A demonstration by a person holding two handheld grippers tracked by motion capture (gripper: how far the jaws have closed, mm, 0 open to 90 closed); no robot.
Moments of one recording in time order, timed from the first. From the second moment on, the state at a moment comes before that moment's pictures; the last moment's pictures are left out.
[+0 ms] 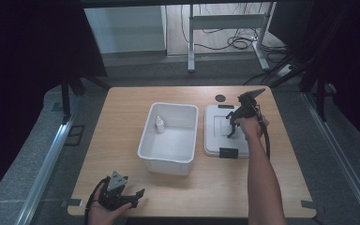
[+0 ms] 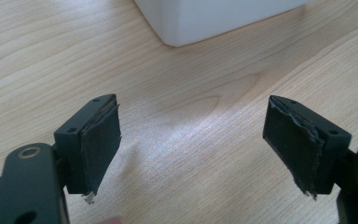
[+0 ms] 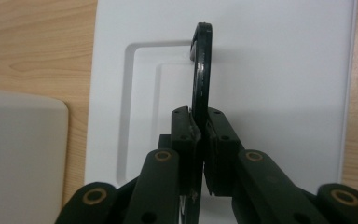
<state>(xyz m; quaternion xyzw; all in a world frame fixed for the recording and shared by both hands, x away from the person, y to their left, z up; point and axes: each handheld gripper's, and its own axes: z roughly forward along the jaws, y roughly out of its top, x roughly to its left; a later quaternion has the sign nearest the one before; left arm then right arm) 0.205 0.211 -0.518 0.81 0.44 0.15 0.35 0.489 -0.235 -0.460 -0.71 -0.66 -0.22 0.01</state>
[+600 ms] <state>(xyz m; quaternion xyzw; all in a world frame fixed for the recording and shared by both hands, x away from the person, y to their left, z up) 0.205 0.212 -0.515 0.81 0.44 0.15 0.35 0.463 -0.236 -0.414 -0.72 -0.65 -0.26 0.00</state>
